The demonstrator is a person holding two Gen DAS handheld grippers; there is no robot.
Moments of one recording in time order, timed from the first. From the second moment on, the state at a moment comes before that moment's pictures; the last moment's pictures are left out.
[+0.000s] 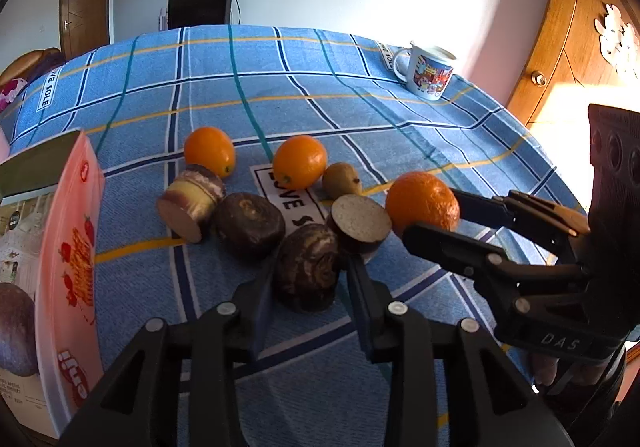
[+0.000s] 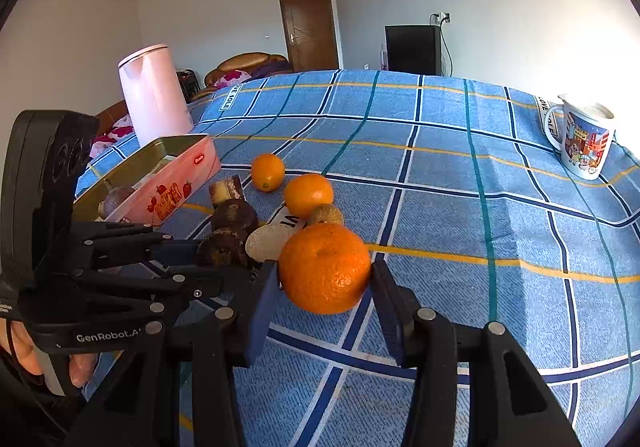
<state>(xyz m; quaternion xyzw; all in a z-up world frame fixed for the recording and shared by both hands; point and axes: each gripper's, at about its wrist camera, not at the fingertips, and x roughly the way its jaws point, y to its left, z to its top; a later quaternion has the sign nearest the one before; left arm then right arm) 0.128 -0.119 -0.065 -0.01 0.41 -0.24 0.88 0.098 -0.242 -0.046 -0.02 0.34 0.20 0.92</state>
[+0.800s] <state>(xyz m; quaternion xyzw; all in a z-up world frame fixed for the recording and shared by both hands) 0.093 -0.101 -0.035 -0.02 0.28 -0.20 0.94 0.072 -0.242 -0.034 -0.03 0.26 0.20 0.94</state>
